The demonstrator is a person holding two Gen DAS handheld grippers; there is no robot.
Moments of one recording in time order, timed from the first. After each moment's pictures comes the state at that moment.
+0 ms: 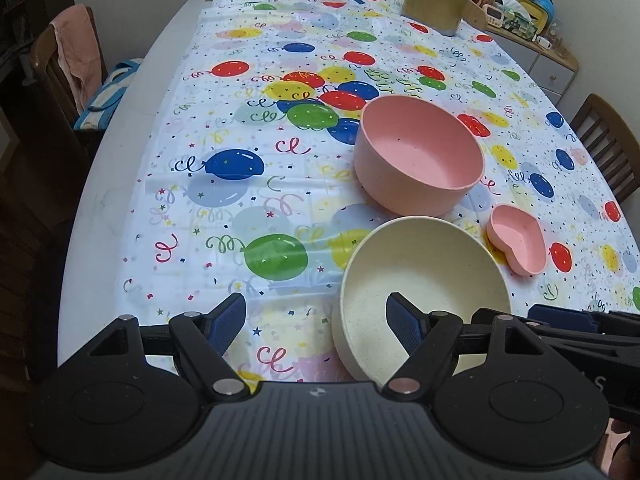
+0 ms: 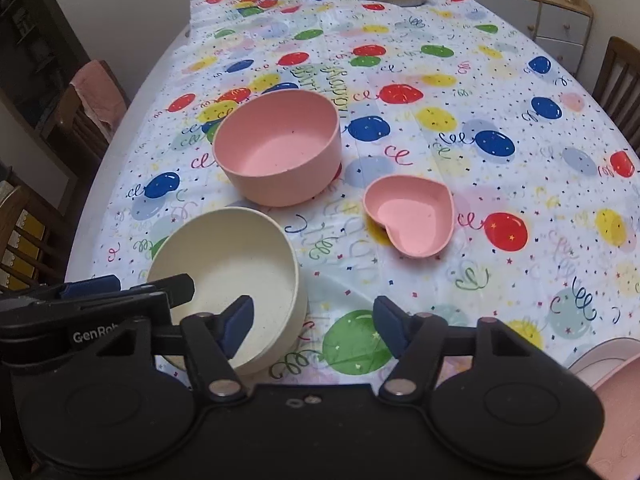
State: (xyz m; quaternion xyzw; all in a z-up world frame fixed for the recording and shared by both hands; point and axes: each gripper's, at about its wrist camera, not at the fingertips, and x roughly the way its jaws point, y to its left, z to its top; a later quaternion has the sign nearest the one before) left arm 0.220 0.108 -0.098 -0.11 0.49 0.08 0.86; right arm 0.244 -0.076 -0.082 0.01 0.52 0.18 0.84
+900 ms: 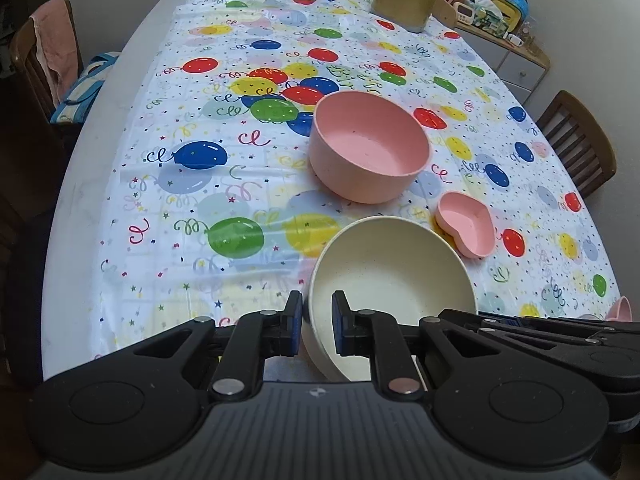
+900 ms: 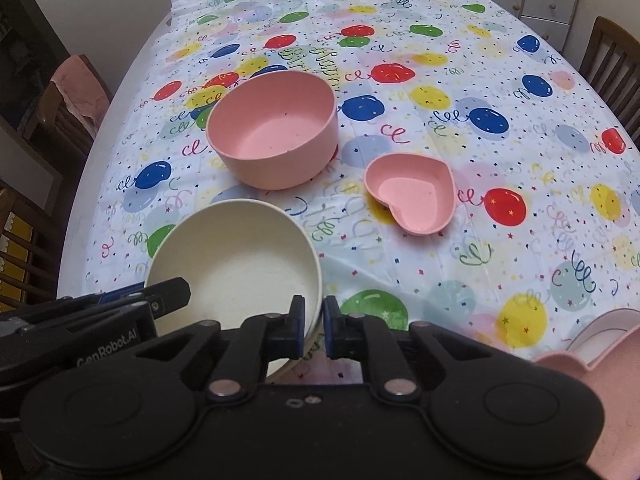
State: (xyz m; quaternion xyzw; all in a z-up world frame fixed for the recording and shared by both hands) left arm 0.202 0.091 -0.076 -0.13 0.50 0.04 0.86; right arm 0.237 -0.067 -0.081 0.01 0.55 0.16 0.82
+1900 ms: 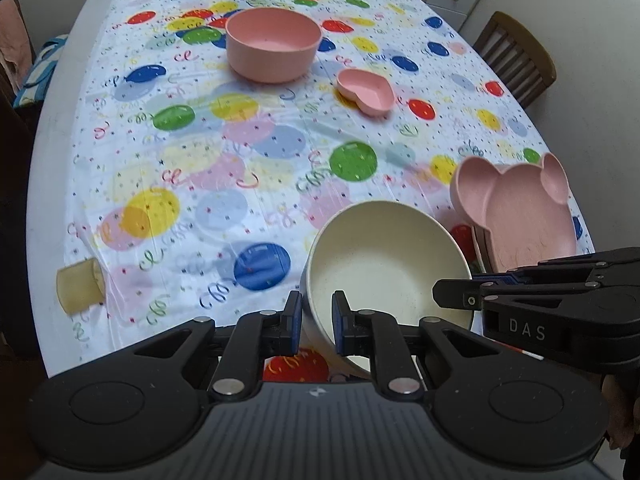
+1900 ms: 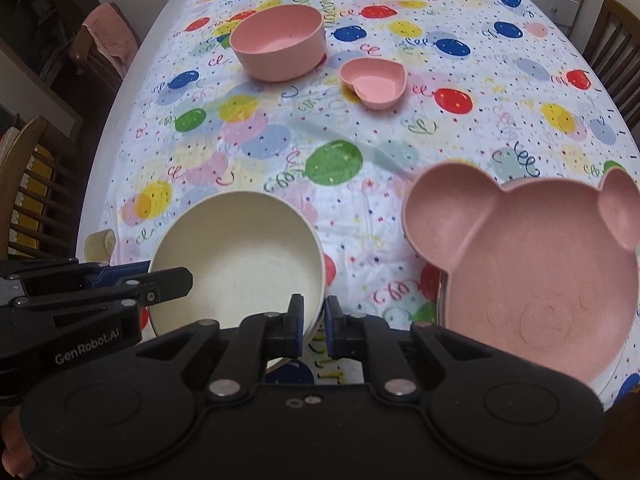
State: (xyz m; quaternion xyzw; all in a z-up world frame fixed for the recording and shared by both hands) left arm 0.098 0.031 -0.065 -0.10 0.56 -0.05 0.82; right arm 0.139 -0.133 -0.057 -0.02 0.59 0.19 0.78
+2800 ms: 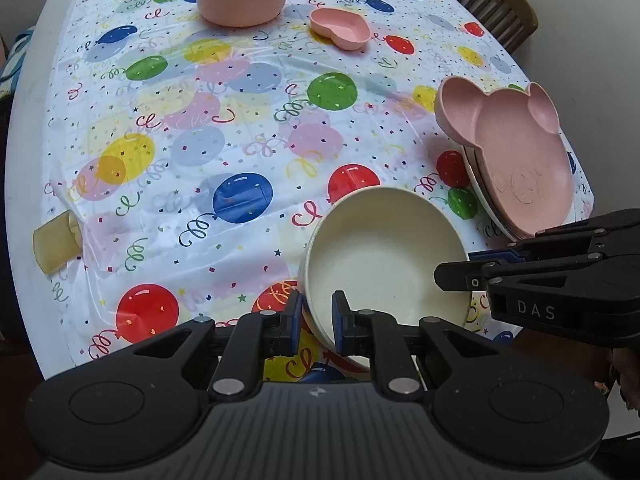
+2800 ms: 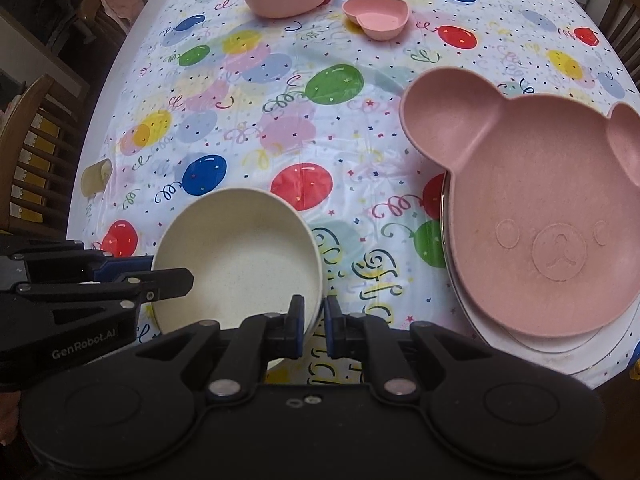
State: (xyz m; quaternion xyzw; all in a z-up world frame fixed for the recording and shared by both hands) left arm 0.077 0.021 -0.084 -0.07 0.59 -0.09 0.80; right arm 0.107 -0.148 -0.081 -0.03 0.63 0.21 0.75
